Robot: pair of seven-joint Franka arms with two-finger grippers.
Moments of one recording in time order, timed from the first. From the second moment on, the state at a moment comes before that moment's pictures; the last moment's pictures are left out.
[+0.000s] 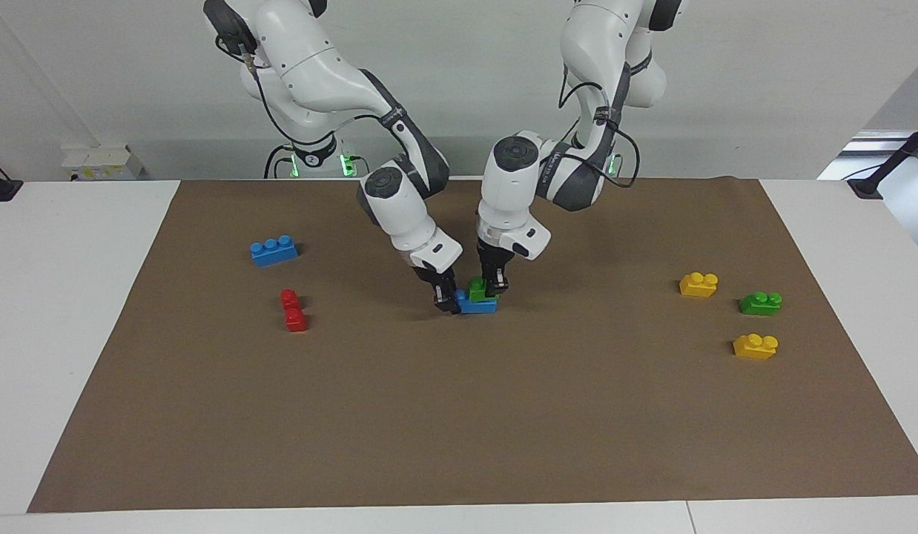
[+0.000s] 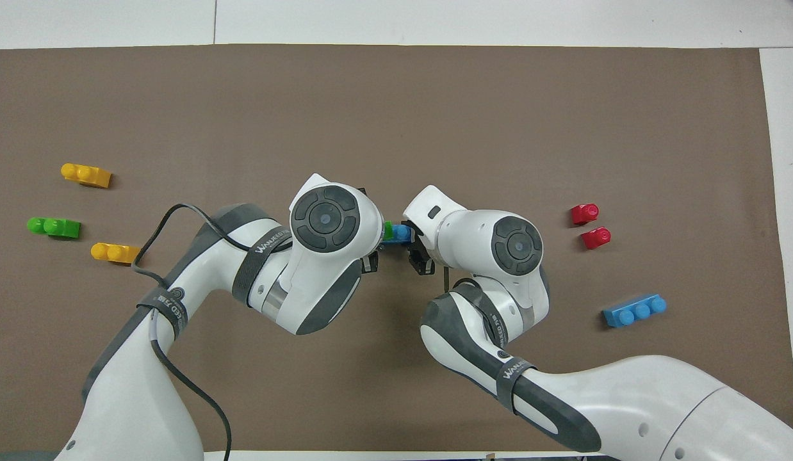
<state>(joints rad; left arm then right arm) -0.57 0.27 -0.09 -1.89 0.02 2.28 -2.30 0.06 0.41 0.52 -2.08 0.08 2.77 -1.15</state>
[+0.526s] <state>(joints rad) -0.54 0.19 -0.08 -1.89 0.02 2.18 -2.26 0.06 0.41 0.52 -2.08 0.08 2.76 -1.15</state>
